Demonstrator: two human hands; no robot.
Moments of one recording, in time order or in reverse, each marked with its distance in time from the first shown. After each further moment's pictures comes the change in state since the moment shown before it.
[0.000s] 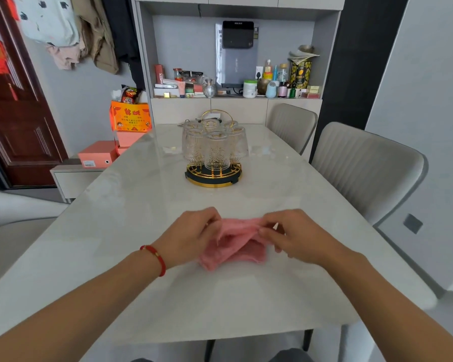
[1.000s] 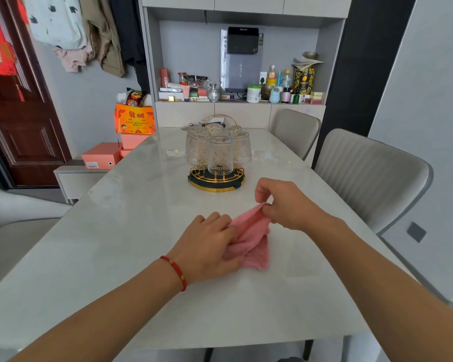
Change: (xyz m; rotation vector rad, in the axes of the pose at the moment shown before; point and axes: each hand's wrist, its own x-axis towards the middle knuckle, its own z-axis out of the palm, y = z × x) left_hand 0.007 -0.006 0.034 0.550 0.124 0.314; right_hand 0.061 -0.013 -0.027 -0.082 0.047 0.065
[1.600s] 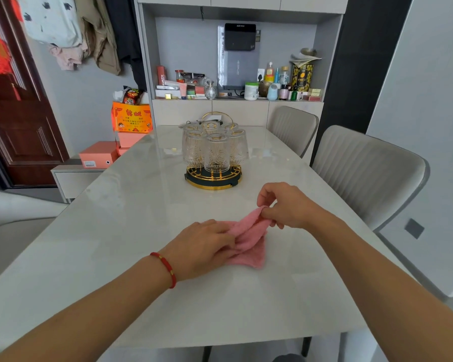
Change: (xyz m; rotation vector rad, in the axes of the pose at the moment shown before) left_hand -0.002 -0.007 -0.007 -0.197 -0.143 0.105; right_hand -0.001 0.017 0.003 0.164 -0.068 0.146
